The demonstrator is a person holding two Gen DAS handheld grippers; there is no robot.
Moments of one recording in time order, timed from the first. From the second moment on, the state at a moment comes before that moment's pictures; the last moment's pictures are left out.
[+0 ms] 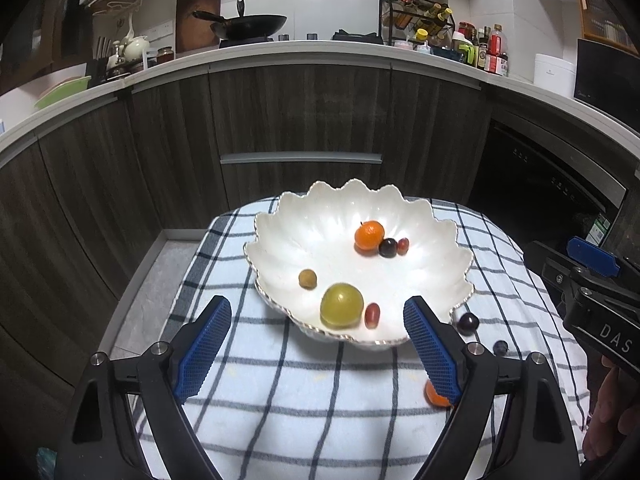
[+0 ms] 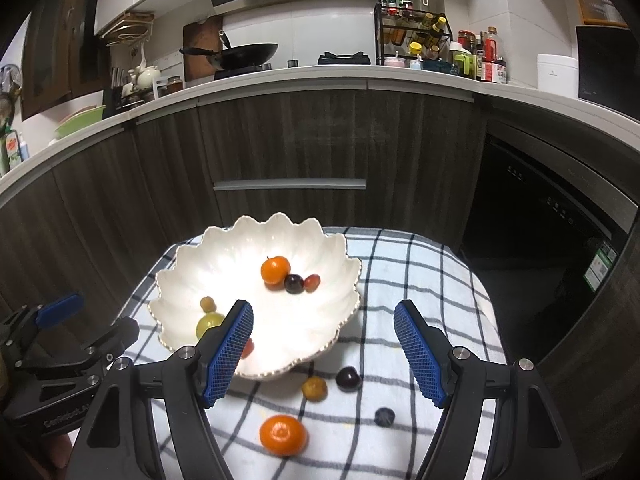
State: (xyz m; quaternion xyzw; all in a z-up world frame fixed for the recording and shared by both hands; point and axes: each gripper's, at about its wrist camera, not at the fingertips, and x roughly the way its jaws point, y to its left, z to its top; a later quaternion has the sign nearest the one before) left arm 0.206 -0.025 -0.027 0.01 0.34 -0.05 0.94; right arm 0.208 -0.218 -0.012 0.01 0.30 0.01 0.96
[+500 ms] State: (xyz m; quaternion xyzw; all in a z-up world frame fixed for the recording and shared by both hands) left arm 0.168 -0.042 -0.039 0.00 0.34 -0.05 0.94; right arm 0.169 -0.236 -0.025 0.02 0.30 0.00 0.96
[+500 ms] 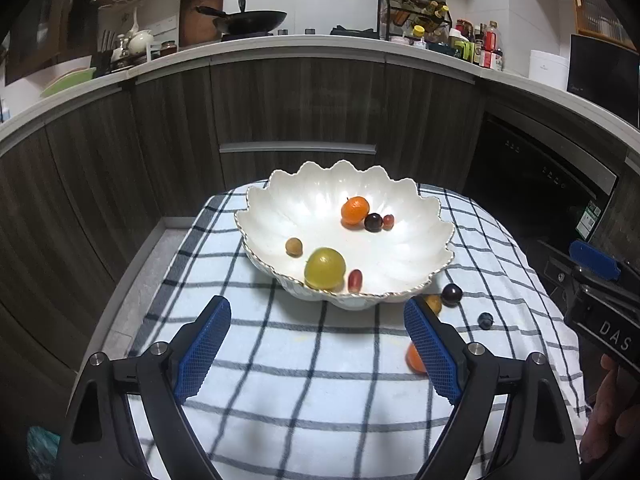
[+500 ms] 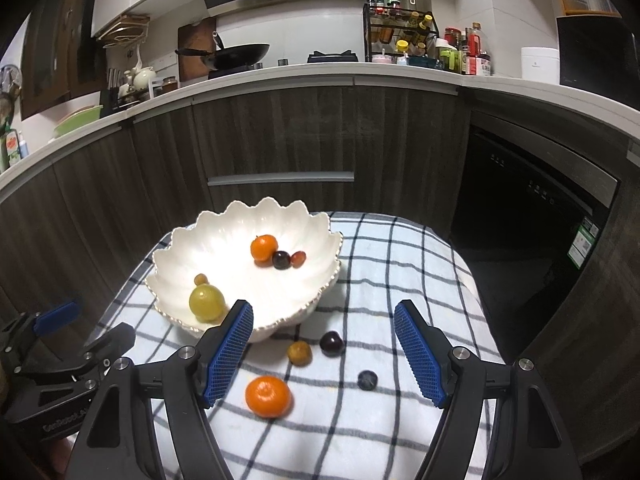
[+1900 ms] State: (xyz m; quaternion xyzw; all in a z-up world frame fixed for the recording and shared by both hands) left arm 0.159 -0.127 -0.103 0.03 0.36 -0.05 0.93; right arm 0.173 -0.287 -0.092 -0.04 0.33 0.07 0.94
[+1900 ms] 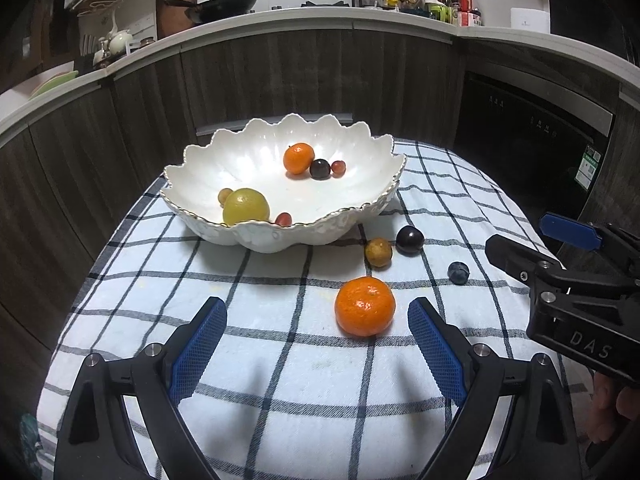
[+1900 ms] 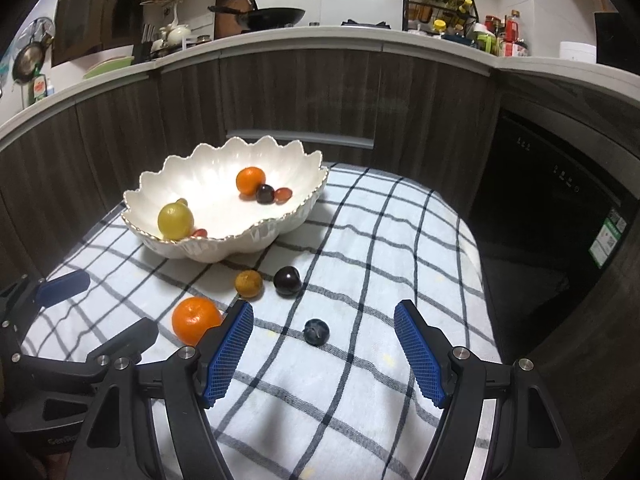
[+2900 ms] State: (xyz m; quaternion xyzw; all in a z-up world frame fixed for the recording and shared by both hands) left arm 0.193 -0.152 -0.134 0.03 0.40 -0.04 0.92; right arm 0.233 -0.280 -0.124 -0.10 0.38 0.16 0.91
